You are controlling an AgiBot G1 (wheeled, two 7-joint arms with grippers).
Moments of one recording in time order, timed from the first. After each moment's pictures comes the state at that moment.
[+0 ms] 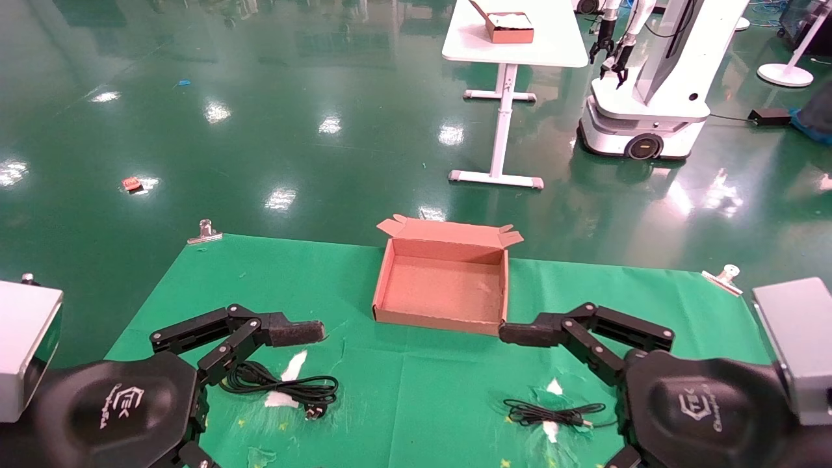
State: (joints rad) left arm -1.07 0.61 0.28 -1.28 0.73 1.50 -0.19; right arm 1.08 -0.61 -0.28 1.28 -0.73 -1.49 0.19
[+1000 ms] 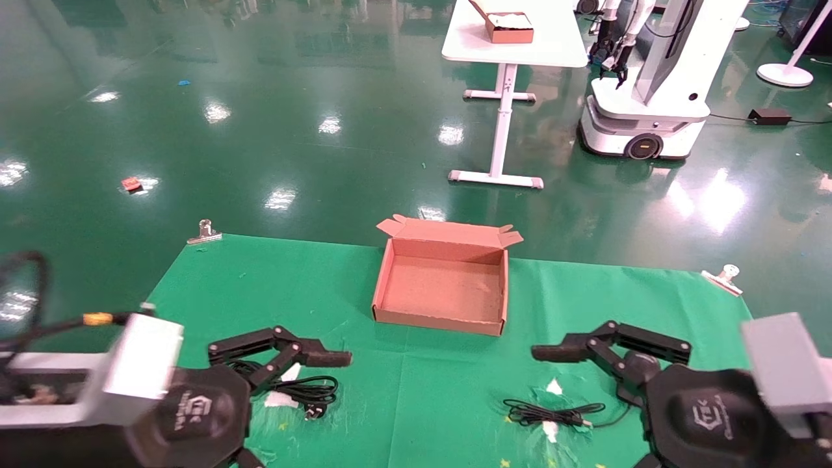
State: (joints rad) left arm -1.26 0.70 0.42 -1.18 1.00 1.55 -0.12; right arm 1.18 -0.59 -0.37 1.14 -0.86 -1.58 0.06
